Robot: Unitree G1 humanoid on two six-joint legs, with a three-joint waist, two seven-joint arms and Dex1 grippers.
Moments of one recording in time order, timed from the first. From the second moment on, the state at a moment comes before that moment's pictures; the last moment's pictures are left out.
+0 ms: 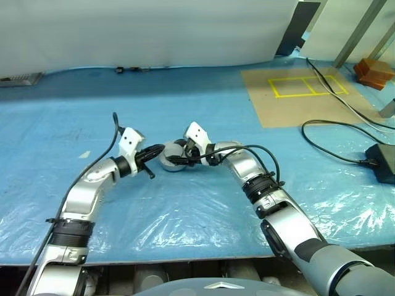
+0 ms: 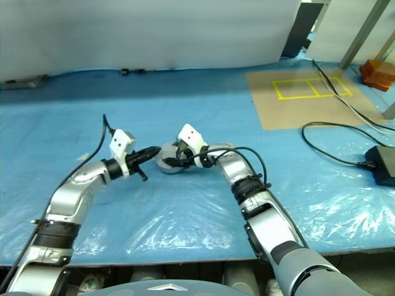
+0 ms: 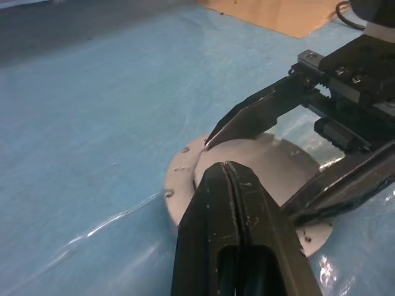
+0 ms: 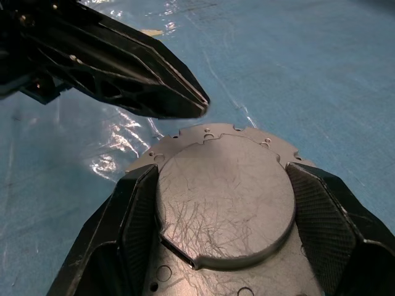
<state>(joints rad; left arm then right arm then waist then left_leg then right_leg) -0.31 0.44 -0.01 0.05 -0.30 0.33 -0.74 -0.76 -0.09 0.30 0.67 0.03 0.18 0.88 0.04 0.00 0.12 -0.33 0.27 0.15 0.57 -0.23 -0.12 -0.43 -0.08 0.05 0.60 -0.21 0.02</state>
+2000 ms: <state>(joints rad) -0.35 0.43 -0.05 0.15 -0.21 0.26 -0.78 -0.70 -0.25 -0.12 0.54 0.51 1.00 0.86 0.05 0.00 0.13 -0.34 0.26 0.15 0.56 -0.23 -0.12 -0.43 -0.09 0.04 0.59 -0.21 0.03</state>
